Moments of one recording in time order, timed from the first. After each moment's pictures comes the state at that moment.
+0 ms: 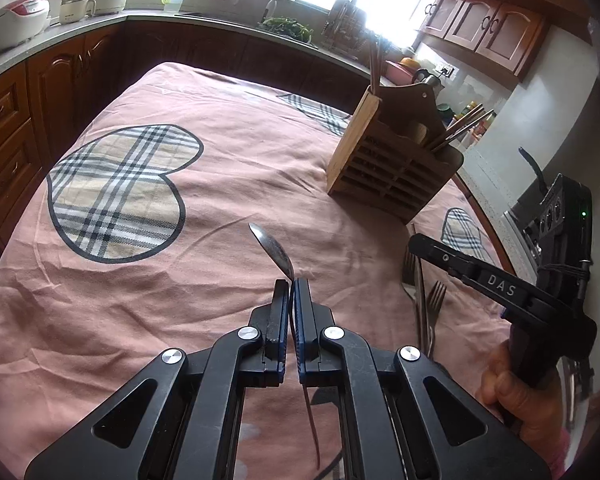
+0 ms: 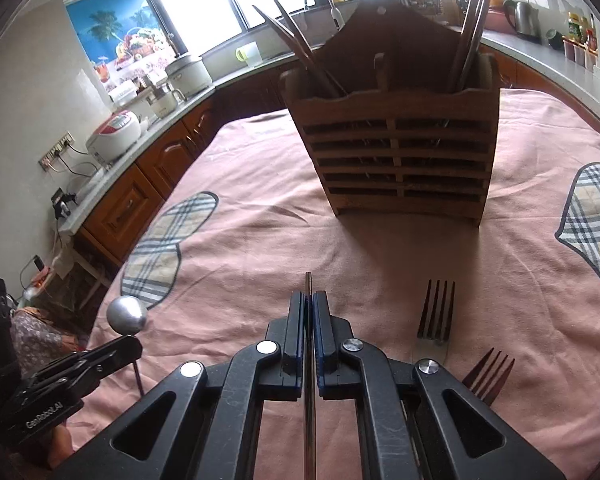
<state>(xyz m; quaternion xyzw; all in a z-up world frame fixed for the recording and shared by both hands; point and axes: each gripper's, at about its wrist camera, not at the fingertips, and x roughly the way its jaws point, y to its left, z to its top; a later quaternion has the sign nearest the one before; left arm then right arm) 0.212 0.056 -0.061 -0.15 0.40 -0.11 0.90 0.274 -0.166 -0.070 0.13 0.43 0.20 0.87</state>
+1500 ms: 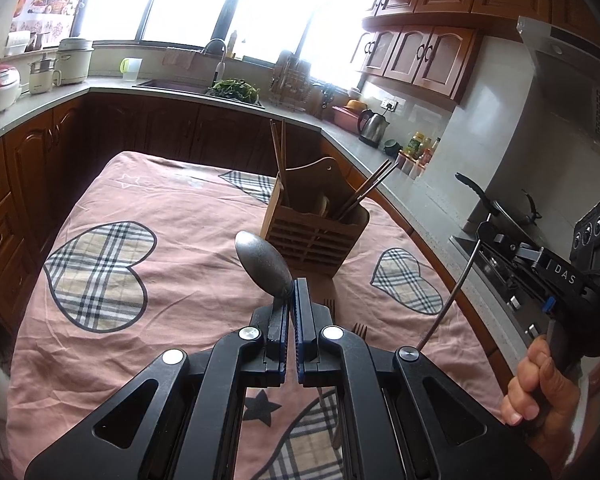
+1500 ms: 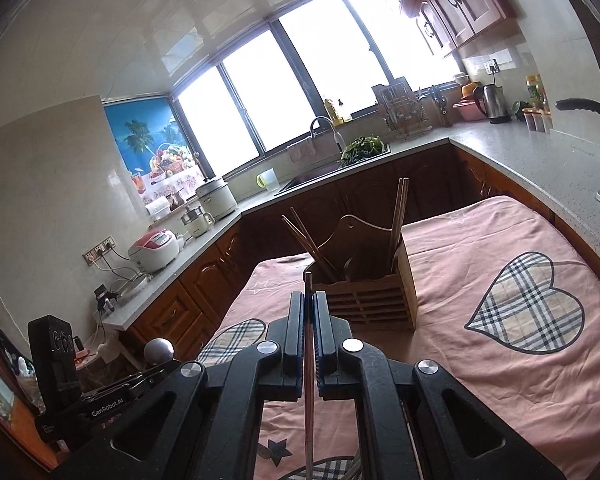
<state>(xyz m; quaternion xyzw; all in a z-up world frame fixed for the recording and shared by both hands) 0.176 0.024 0.034 -0.13 0.30 -0.16 0.93 0.196 -0.250 0.059 0.20 0.24 0.18 0.93</state>
